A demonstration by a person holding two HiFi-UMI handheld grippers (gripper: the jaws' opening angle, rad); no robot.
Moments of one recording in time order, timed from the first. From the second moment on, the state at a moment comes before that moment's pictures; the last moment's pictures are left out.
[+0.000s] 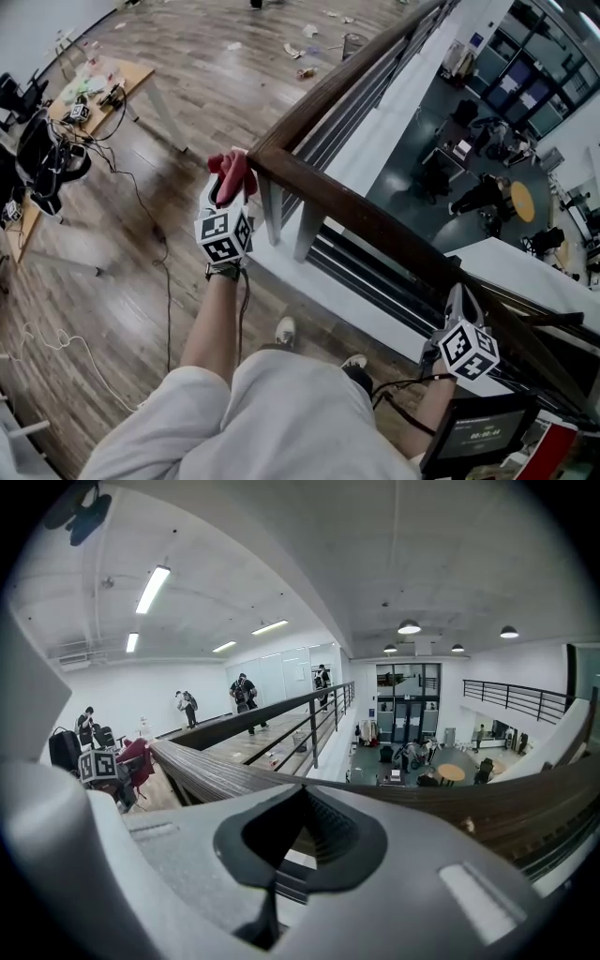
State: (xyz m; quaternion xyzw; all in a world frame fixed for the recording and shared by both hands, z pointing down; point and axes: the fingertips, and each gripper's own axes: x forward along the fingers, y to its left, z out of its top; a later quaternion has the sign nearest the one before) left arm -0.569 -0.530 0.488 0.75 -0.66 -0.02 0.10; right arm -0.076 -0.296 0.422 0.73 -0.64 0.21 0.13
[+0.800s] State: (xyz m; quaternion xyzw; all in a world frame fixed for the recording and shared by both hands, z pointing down) left arm -0.543 -0.533 0.491 0.73 -0.66 -0.07 0.18; right arm -0.062 -0.282 0.426 0.71 -0.66 0.22 0.11
